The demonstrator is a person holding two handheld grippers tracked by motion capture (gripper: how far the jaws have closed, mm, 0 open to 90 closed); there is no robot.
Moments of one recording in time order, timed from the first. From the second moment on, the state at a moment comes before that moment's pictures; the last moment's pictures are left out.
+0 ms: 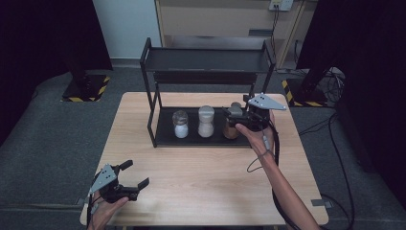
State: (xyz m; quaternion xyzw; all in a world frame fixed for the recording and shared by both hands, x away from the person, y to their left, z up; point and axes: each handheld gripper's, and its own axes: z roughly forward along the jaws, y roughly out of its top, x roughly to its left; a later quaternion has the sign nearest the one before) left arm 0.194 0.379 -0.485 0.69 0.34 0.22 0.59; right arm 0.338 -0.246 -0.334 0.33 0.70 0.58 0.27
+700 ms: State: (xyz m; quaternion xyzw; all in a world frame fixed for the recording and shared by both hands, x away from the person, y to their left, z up) left arm 0.194 0.379 -0.486 0.70 0.33 0.22 0.60; right arm 0.296 -0.290 -0.324 0.27 0.71 0.60 0.24
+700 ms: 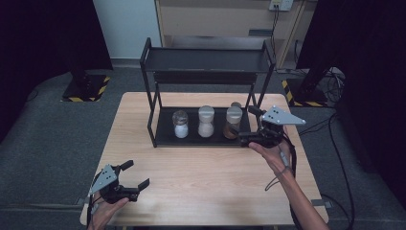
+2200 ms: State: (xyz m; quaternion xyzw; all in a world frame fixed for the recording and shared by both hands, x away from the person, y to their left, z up) left arm 0.194 0.378 -0.486 0.70 0.33 0.22 0.60; right arm 0.192 -0.357 -0.428 0.33 0.72 0.56 0.24
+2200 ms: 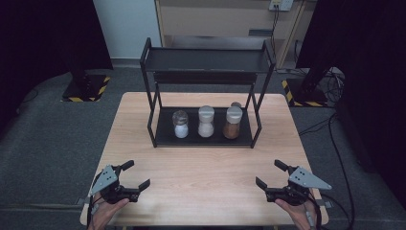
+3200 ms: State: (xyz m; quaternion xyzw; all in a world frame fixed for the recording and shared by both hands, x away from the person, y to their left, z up) left arm 0.197 0.376 -0.486 0.70 0.32 0.22 0.60; right arm 0.195 -0.361 -0.445 0.33 0.73 0.56 0.23
